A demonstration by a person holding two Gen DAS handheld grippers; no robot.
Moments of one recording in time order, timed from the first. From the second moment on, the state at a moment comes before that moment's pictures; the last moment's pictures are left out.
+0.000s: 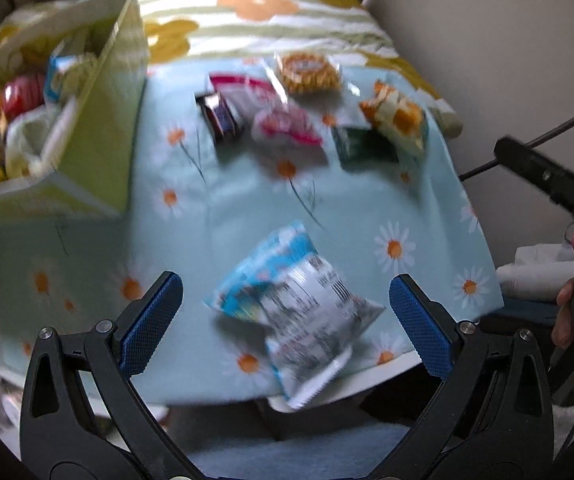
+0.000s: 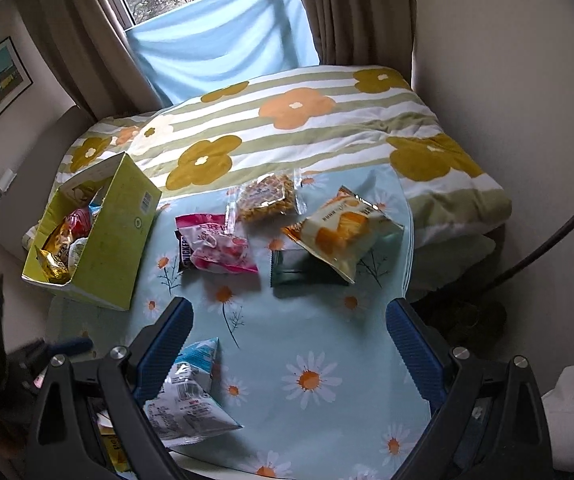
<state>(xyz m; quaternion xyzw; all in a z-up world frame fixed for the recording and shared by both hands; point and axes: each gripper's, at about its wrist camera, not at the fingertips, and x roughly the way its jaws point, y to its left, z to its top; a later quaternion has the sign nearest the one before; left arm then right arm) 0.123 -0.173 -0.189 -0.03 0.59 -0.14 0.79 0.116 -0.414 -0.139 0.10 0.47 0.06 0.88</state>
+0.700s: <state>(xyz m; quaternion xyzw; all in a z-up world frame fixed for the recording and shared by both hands) 0.133 -0.198 -0.289 0.00 0.67 -0.04 0.74 0.157 -0.436 -0.197 0.15 0.50 0.05 0.85</state>
